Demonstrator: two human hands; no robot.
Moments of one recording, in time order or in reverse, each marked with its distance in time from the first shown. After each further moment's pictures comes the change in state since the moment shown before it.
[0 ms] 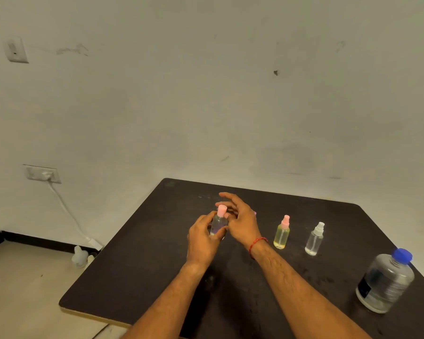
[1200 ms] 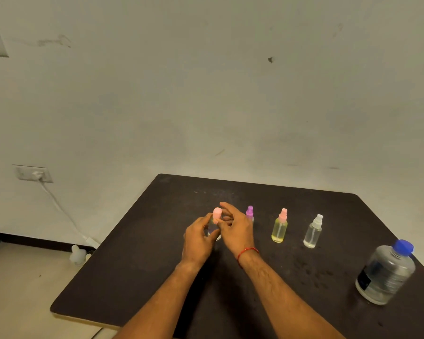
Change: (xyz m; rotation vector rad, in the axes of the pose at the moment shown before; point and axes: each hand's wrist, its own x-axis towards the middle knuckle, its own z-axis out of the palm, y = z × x) left_hand 0.001 -0.029 0.008 0.043 -0.110 -0.010; right_hand -0.017 0.024 0.017 -0.081 0.145 0.154
